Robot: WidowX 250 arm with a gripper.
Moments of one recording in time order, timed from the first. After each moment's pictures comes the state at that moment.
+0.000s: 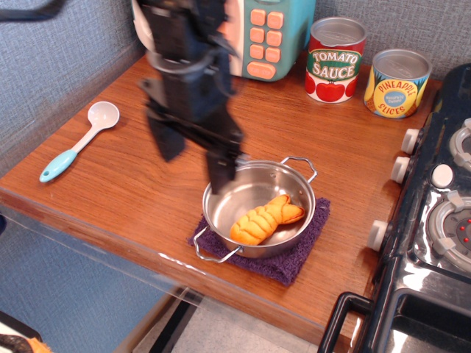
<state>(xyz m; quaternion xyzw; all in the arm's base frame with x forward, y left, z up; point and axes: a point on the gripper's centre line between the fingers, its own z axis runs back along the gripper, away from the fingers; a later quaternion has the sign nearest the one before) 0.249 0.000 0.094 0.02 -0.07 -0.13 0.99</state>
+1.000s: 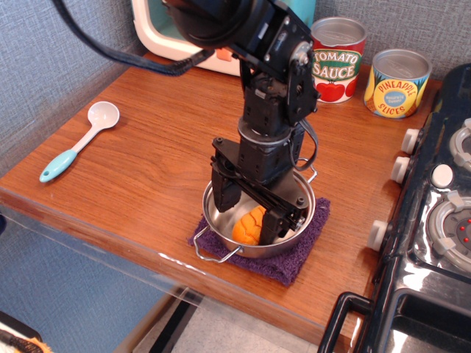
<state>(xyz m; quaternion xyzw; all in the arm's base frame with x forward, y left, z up) 0.267 -0.036 0.031 0.04 0.00 -0.16 0.99</state>
